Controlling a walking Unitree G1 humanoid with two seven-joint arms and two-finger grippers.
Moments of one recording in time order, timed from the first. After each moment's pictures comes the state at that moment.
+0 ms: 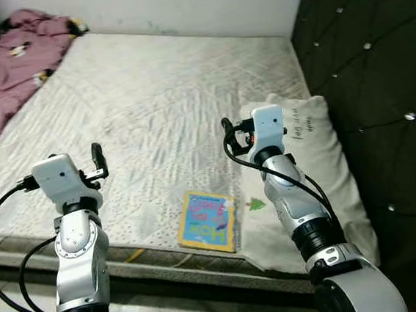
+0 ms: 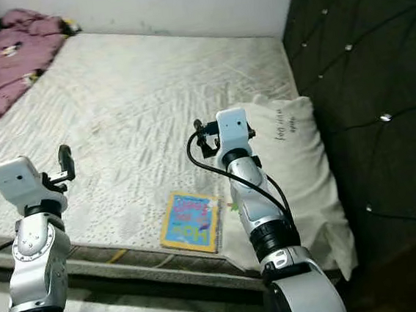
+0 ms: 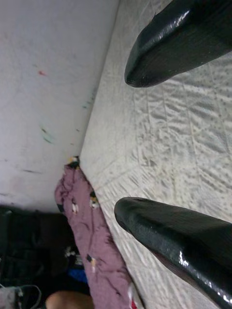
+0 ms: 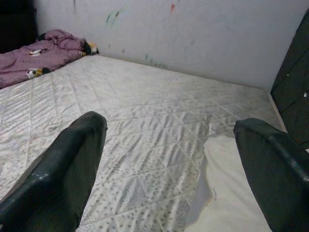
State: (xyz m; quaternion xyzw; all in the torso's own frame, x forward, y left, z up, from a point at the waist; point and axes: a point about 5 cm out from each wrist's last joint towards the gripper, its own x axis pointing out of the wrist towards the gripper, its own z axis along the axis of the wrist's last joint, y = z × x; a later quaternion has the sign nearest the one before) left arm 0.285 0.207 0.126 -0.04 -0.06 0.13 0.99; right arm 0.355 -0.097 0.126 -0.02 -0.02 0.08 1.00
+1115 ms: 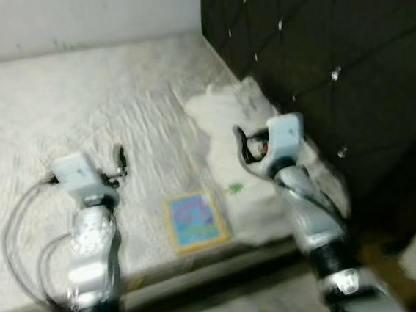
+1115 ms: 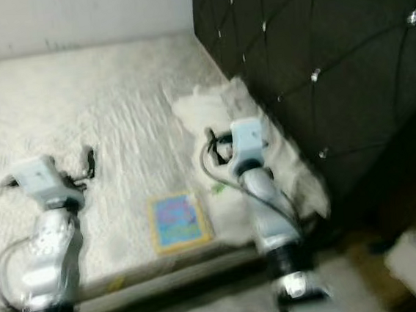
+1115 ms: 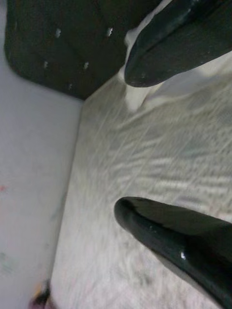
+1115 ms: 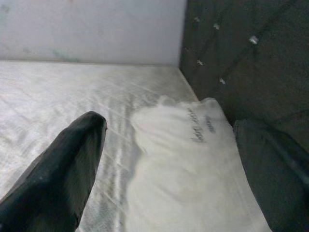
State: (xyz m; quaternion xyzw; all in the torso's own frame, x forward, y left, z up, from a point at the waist) left arm 0.294 0.174 0.118 -0.09 -0.03 0.06 0.99; right arm 0.334 -0.120 0.117 -0.01 -0.01 0.07 1.00
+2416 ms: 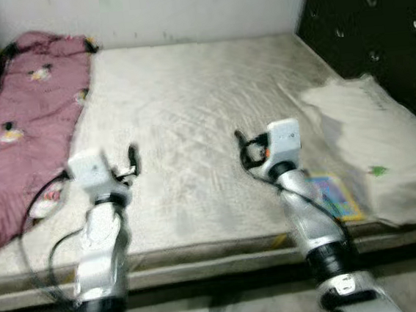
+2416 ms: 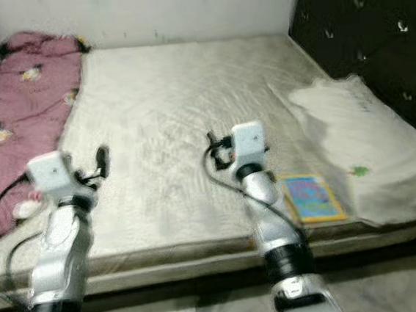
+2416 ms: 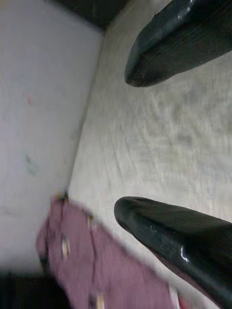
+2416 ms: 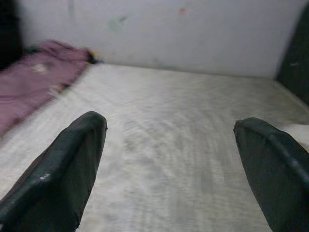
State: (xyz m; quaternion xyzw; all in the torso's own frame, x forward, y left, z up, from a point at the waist) left arm 0.296 0.179 0.117 -0.08 -0.02 0.06 0.99; right arm 0.334 -0.099 0.121 0.00 -0.02 0.11 0.99
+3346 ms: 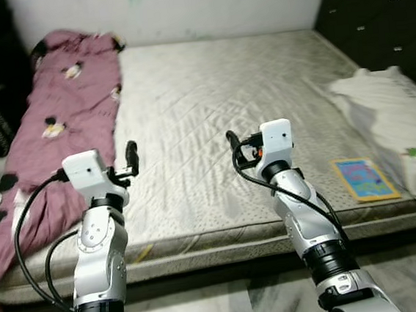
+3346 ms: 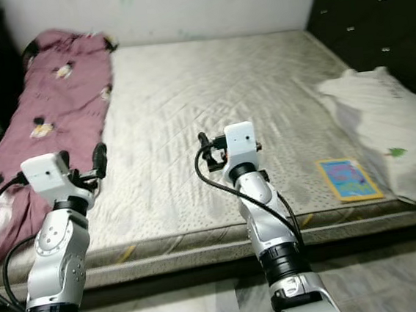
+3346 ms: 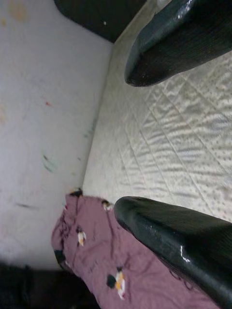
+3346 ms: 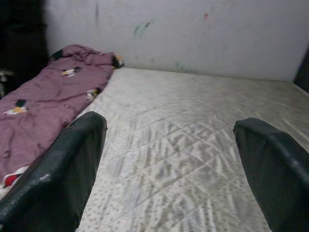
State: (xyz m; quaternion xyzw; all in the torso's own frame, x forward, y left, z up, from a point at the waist) left arm 0.294 0.170 0.124 -0.10 -0.05 0.02 0.99; right arm 0.334 -0.104 0.118 0.00 -0.01 0.11 0.99
